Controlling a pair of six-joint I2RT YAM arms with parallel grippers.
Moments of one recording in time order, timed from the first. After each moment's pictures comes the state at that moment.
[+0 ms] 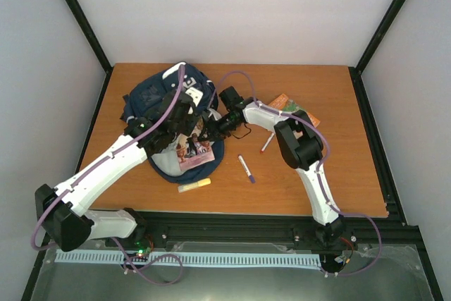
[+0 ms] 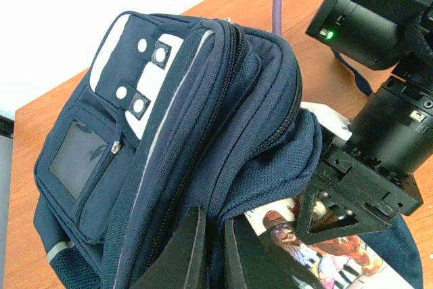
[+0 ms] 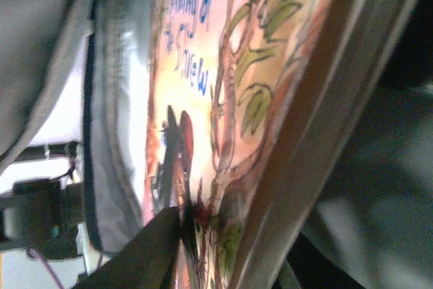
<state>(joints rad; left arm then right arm) -0.67 1.25 1.18 -0.62 -0.44 0.04 0.62 2.32 1.76 -0.56 -0.98 0.27</state>
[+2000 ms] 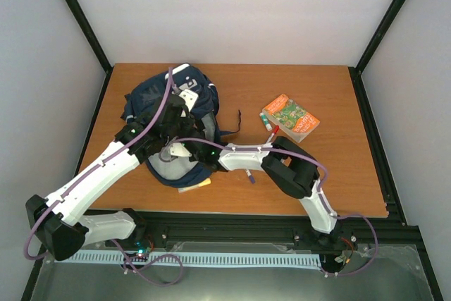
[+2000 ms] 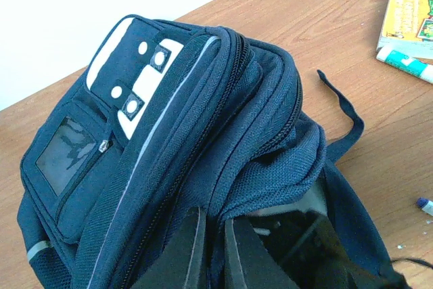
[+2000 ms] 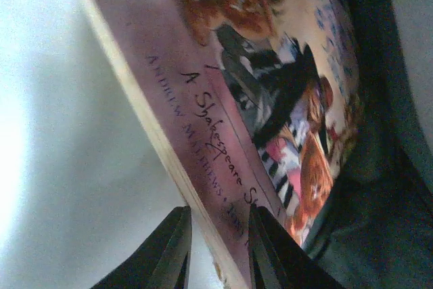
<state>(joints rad) -0.66 1.17 1.15 -0.63 -0.38 0.02 1.07 2.12 1.39 0.05 0.40 -1.00</state>
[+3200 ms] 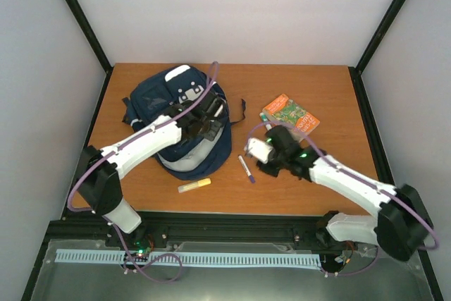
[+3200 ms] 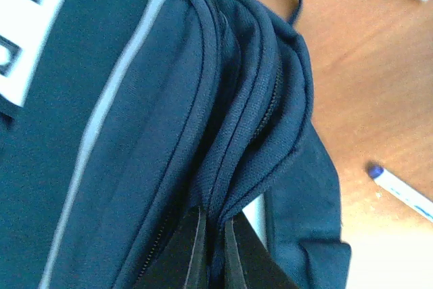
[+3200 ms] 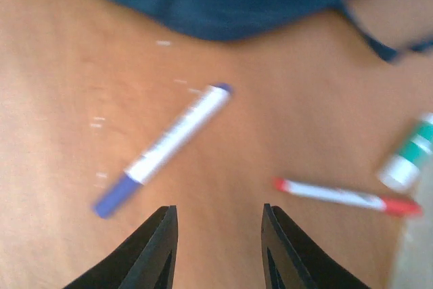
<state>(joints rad) -0.70 1.57 1.34 -0.74 -0.28 -0.14 0.78 1.26 0.75 -0.45 -0.02 -0.58</state>
